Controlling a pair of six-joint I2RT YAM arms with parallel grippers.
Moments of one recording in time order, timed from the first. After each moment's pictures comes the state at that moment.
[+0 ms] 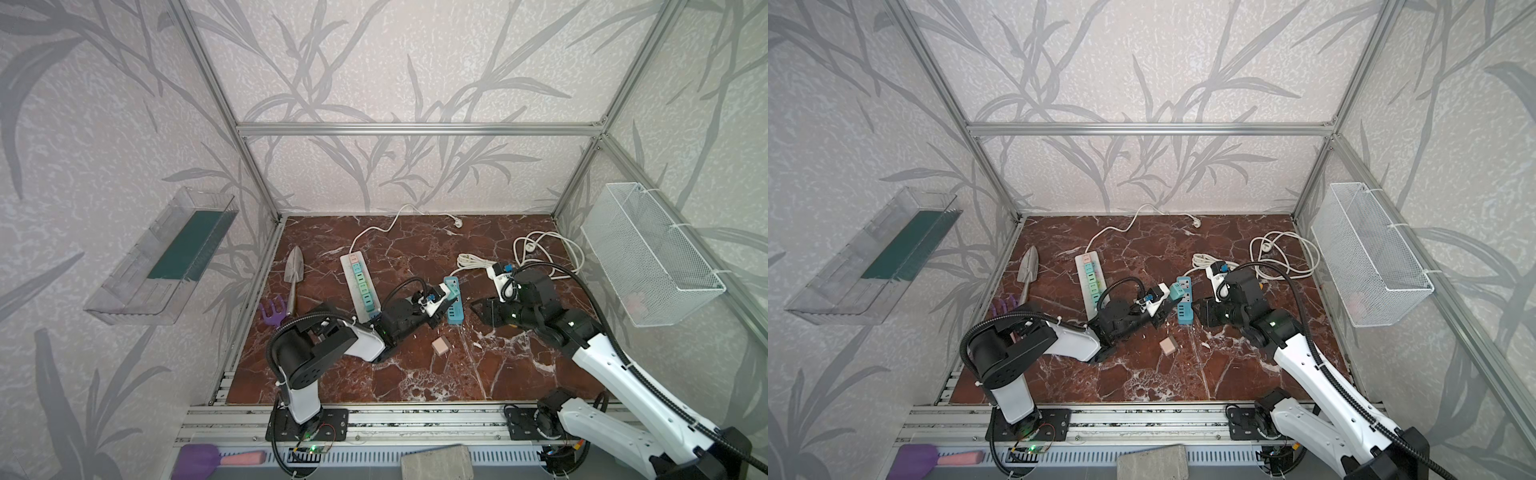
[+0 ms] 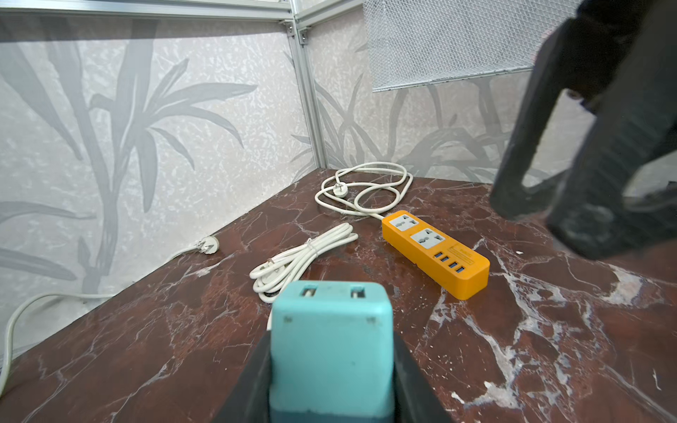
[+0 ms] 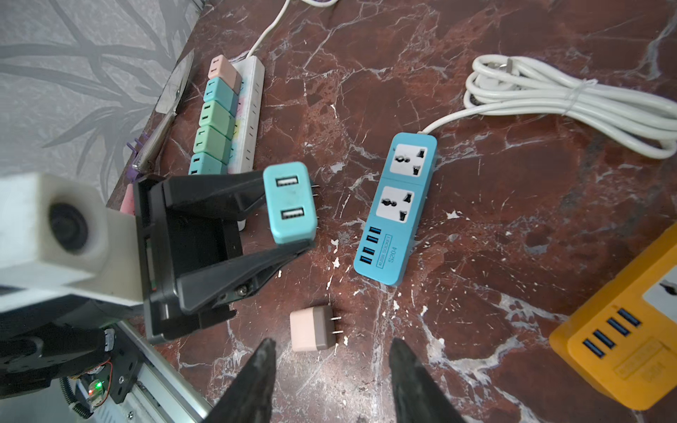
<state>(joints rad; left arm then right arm) -0.89 1.80 0.62 1.15 0.06 0.20 0.49 0.96 0.83 -0.59 -0.24 0.35</state>
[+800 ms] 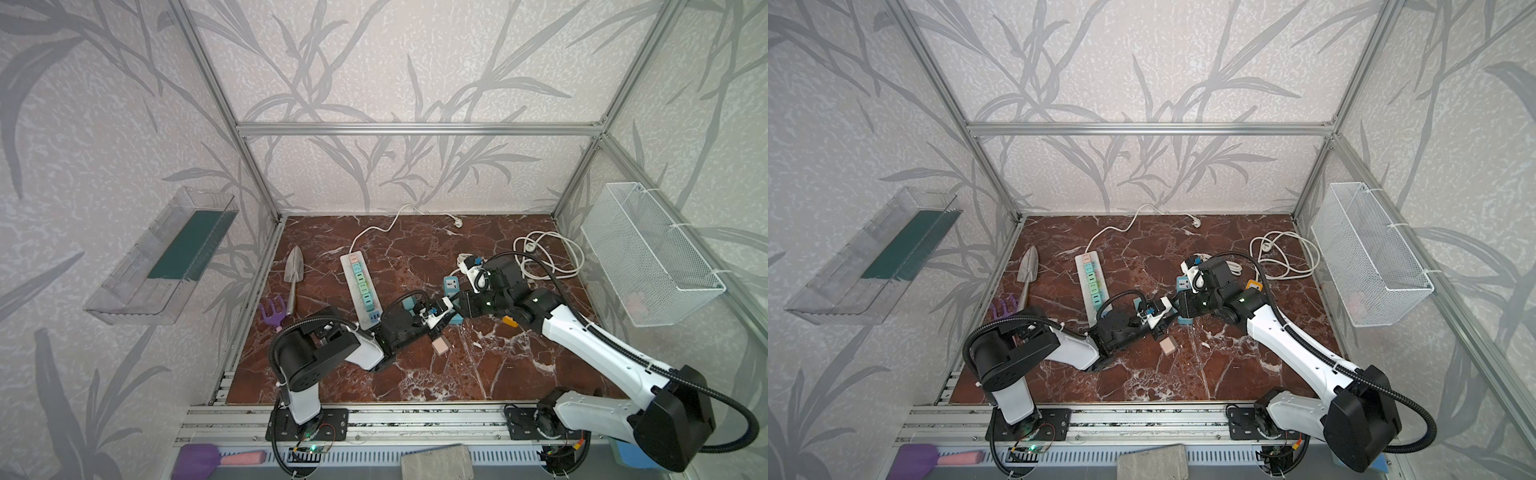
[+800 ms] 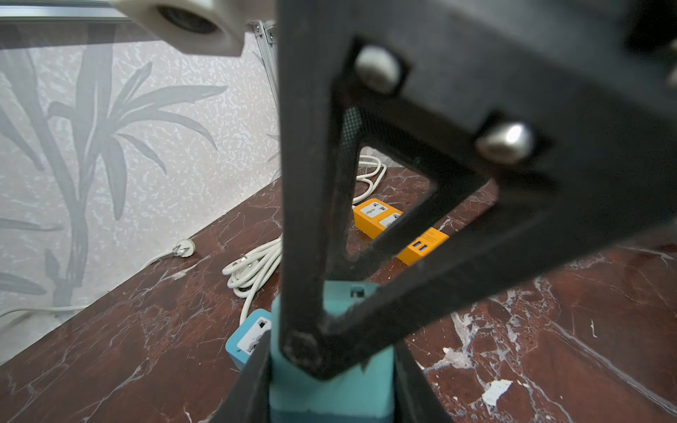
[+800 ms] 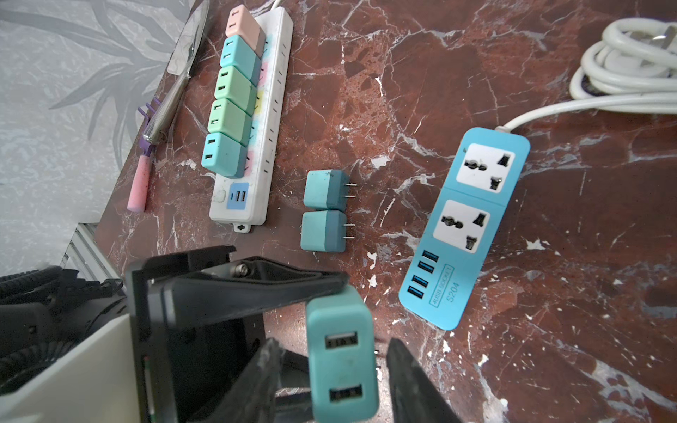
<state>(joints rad) -0.94 1.80 0.55 1.23 0.06 0.23 0.56 1.22 0.91 -0.50 -0.29 0.35</state>
